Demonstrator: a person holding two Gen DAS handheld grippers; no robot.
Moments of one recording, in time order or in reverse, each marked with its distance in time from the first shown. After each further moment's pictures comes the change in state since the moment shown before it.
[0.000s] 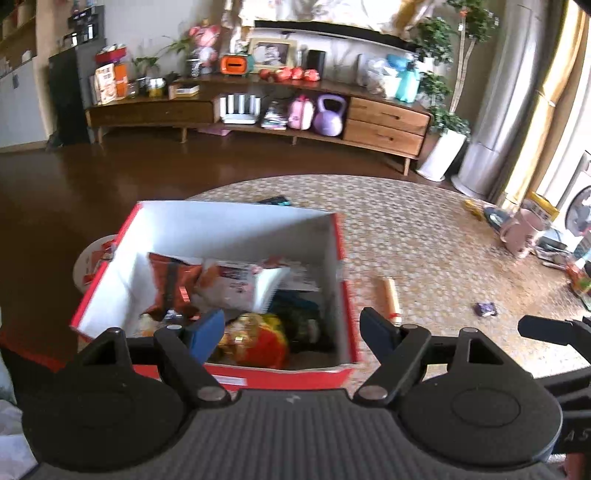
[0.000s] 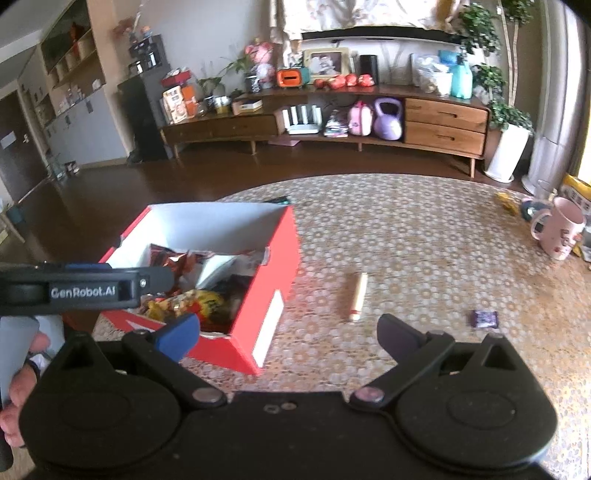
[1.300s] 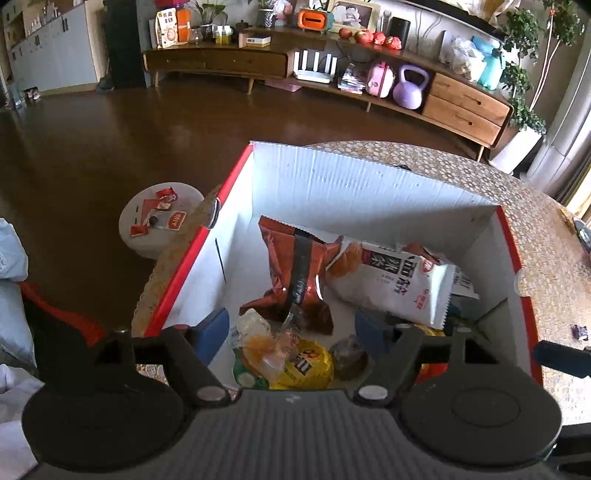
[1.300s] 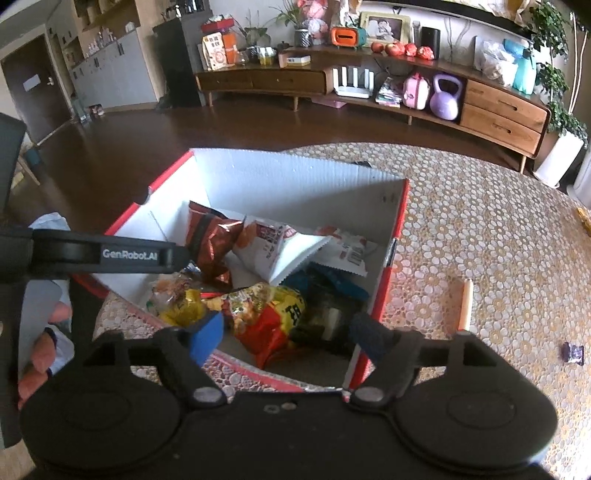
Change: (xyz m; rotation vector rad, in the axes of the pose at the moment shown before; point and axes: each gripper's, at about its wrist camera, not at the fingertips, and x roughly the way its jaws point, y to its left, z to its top) left arm 0.079 0.133 0.004 -0.148 0.133 0.144; right arm 0.109 0.098 0.014 -0.141 0.140 0.064
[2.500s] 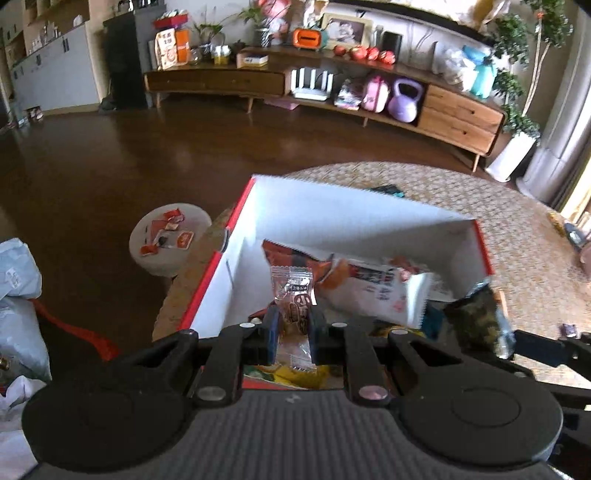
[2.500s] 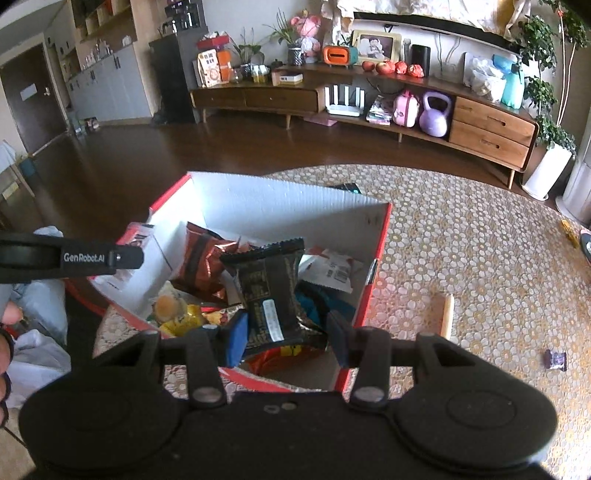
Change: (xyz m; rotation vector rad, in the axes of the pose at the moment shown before) left arm -0.037 -0.005 0.005 0.026 -0.046 0.025; right arm -0.016 0.000 0.002 0.005 -0.052 -0.041
